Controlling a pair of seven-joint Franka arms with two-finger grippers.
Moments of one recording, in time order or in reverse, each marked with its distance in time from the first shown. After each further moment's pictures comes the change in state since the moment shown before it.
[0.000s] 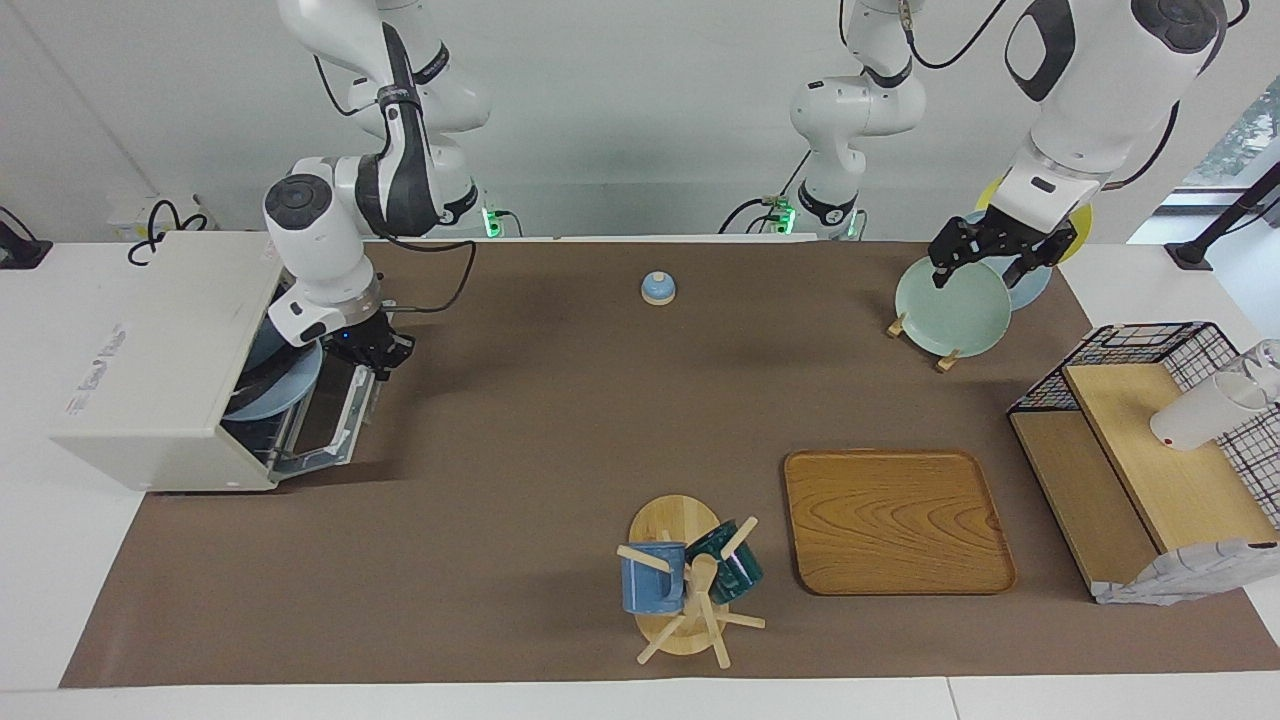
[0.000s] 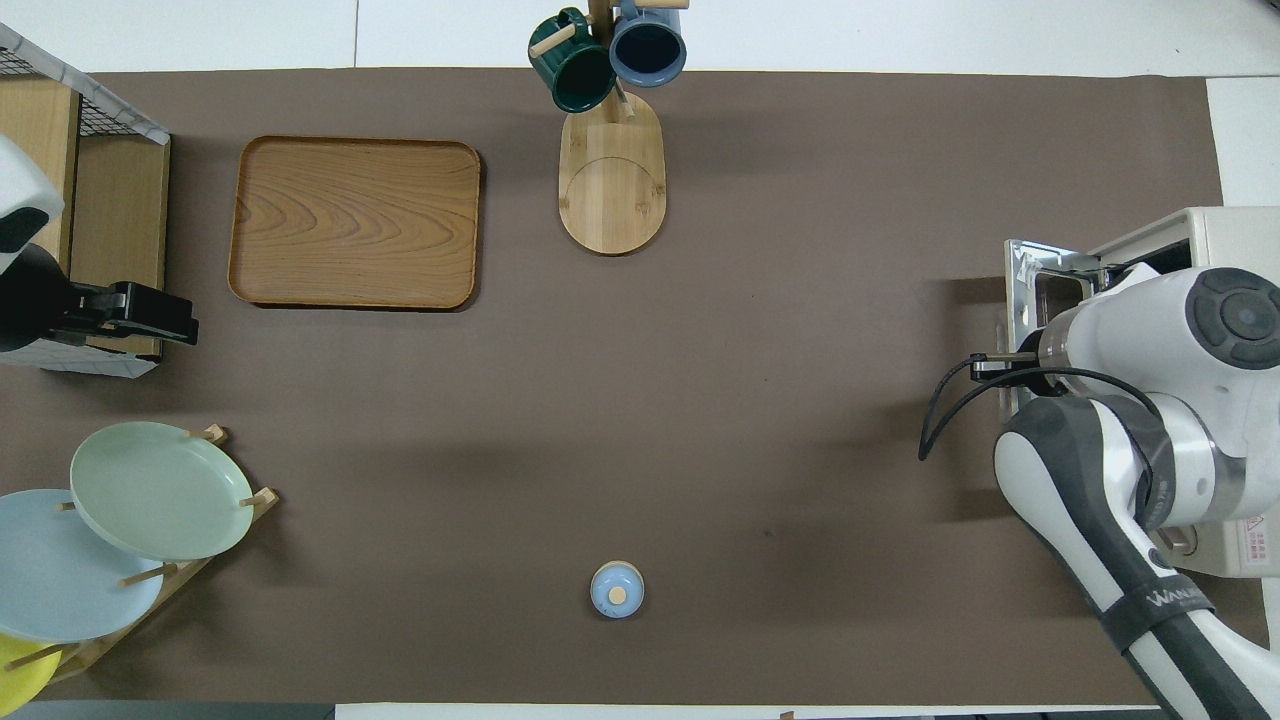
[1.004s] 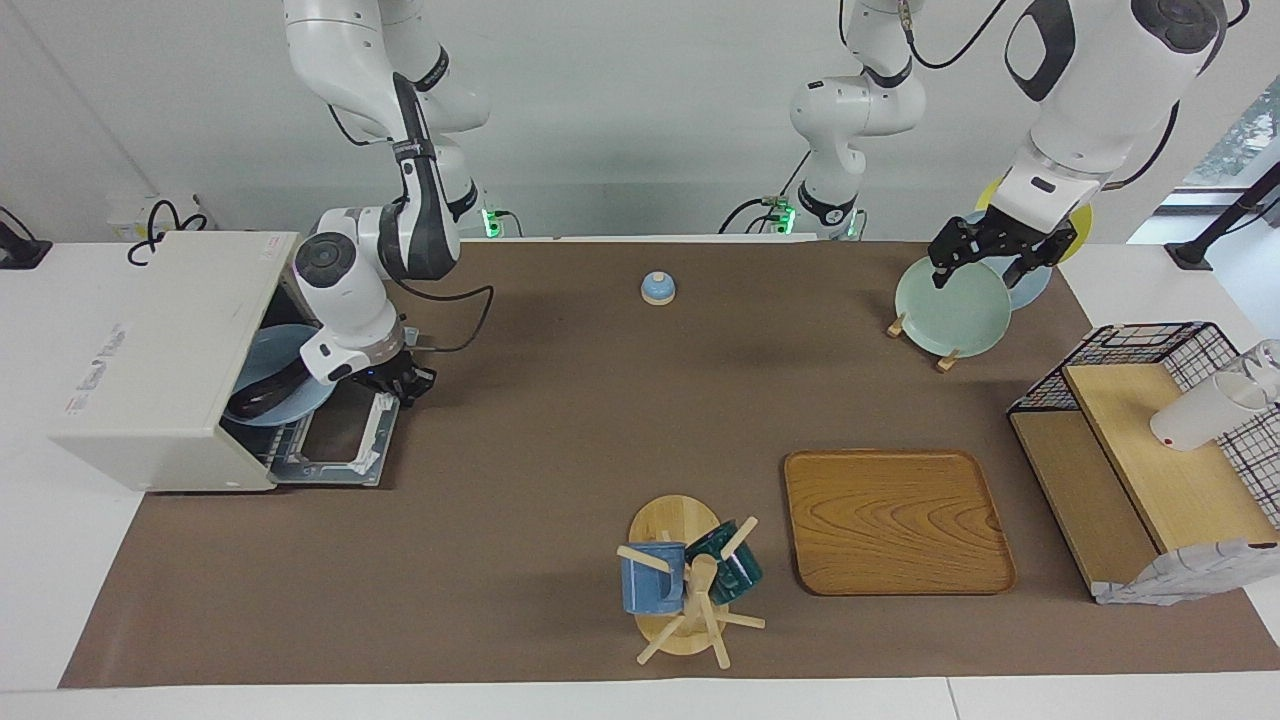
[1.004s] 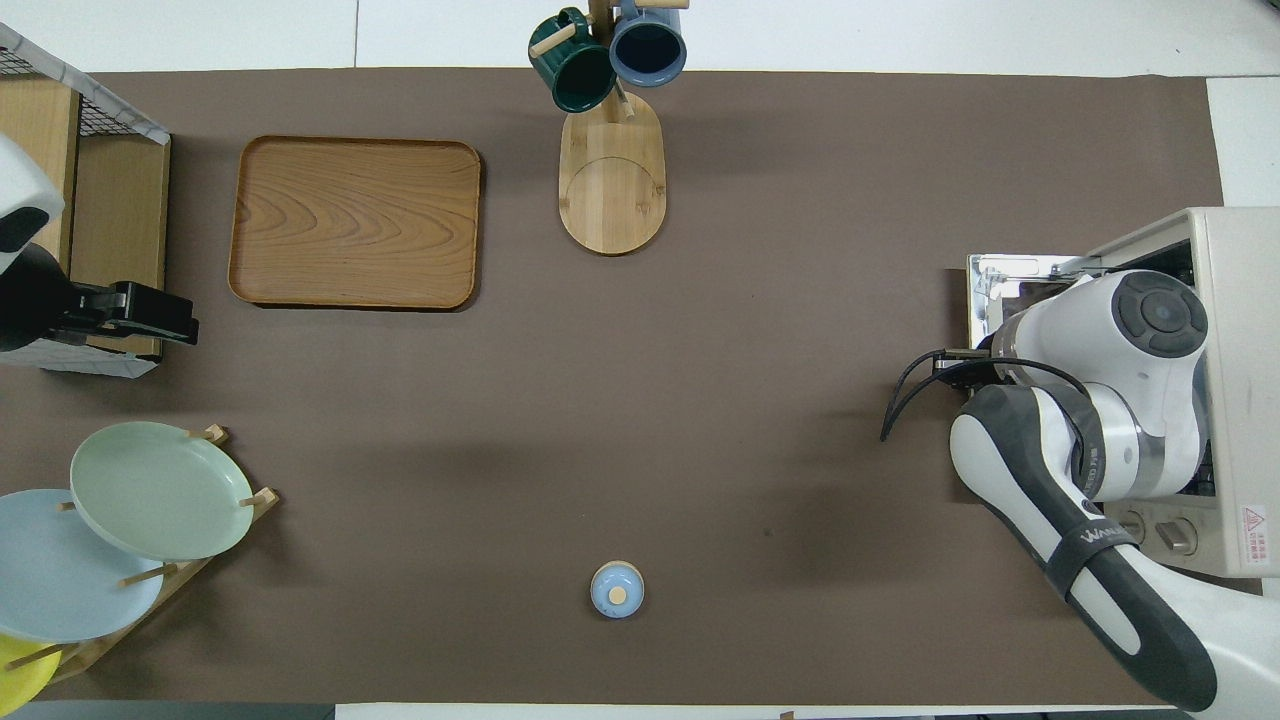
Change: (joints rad) left arm 0.000 0.000 0.000 0.000 0.000 0.000 0.000; right arm 0.011 0.118 0.000 -0.004 0.042 0.094 0.059
